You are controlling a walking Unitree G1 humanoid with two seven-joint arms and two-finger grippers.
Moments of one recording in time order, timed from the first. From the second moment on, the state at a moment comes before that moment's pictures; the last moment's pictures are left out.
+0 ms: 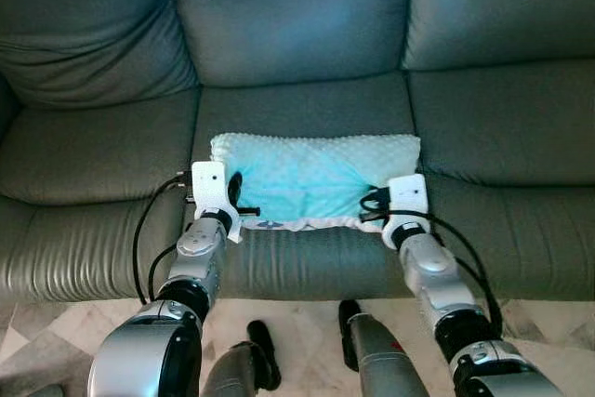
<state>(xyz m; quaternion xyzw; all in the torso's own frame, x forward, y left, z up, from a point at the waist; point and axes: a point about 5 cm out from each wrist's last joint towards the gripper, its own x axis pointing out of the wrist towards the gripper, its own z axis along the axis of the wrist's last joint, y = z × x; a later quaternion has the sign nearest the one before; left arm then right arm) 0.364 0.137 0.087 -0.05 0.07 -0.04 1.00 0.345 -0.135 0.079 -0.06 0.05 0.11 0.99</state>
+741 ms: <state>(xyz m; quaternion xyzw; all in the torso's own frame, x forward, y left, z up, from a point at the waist) 0.352 0.138 0.069 -0.06 0.09 -0.04 0.99 0.338 -0.141 0.069 -0.08 0.06 0.11 0.99</state>
